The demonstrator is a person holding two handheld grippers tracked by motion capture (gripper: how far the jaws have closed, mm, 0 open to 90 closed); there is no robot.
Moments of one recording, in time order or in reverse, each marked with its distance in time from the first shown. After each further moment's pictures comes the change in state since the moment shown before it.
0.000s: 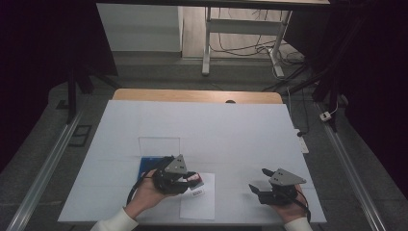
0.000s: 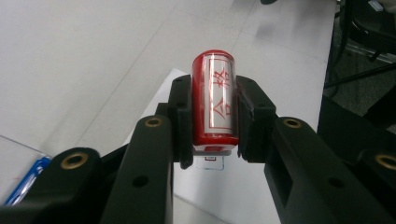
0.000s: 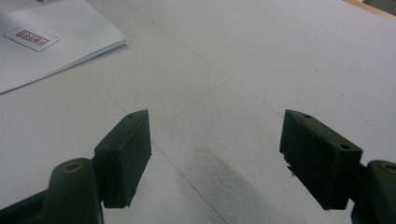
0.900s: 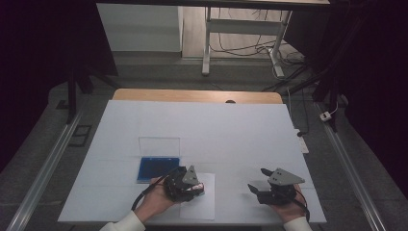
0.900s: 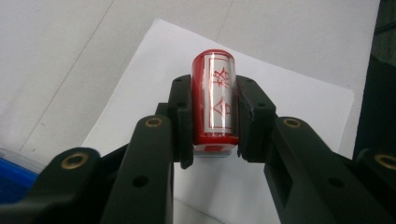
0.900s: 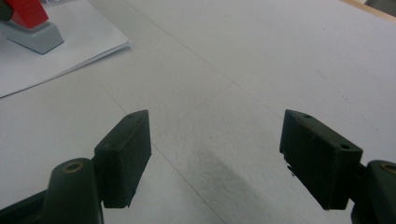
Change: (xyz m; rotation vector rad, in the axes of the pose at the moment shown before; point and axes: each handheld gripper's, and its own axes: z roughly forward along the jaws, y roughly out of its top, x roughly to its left) left arm -0.011 -0.011 0.047 0.176 0.031 0.068; right arm 0.001 0.002 0.002 -0.004 0.005 -0.010
